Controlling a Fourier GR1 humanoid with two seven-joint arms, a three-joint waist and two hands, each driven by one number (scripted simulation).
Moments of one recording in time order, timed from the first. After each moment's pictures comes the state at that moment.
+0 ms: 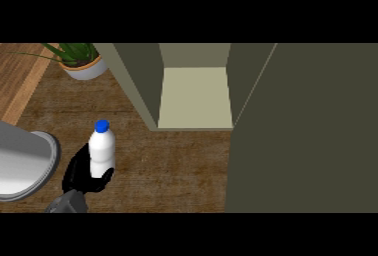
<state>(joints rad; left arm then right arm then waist) -0.33 0.16 0.40 -0.42 0.23 -0.57 -0.64 0.60 -0.06 0.21 -2.17 -0.24 0.25 -0.16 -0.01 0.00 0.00</state>
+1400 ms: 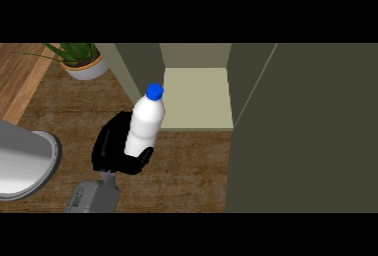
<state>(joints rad) -0.18 0.00 -0.05 -1.30 0.46 -0.11 -0.20 0.59 -0.05 0.29 -2.13 -0.21 0.23 -0.18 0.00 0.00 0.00</state>
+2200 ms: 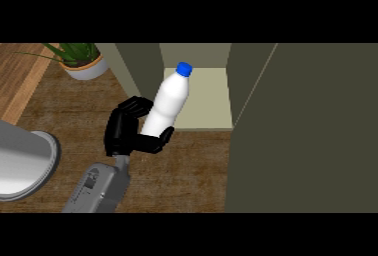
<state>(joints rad) -0.31 0.05 -0.19 -1.28 0.35 0.30 -0.18 0.55 -0.05 0.30 -2.13 -0.23 0.21 -0.16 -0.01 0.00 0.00</state>
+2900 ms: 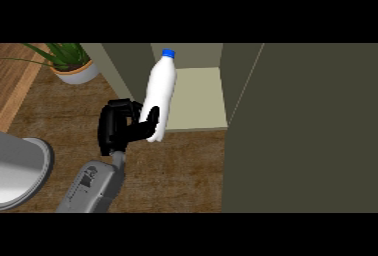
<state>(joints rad) -0.33 0.09 -0.20 -1.28 0.21 0.53 -0.15 0.52 -0.06 0.31 -2.10 -0.24 0.23 -0.16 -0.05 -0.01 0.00</state>
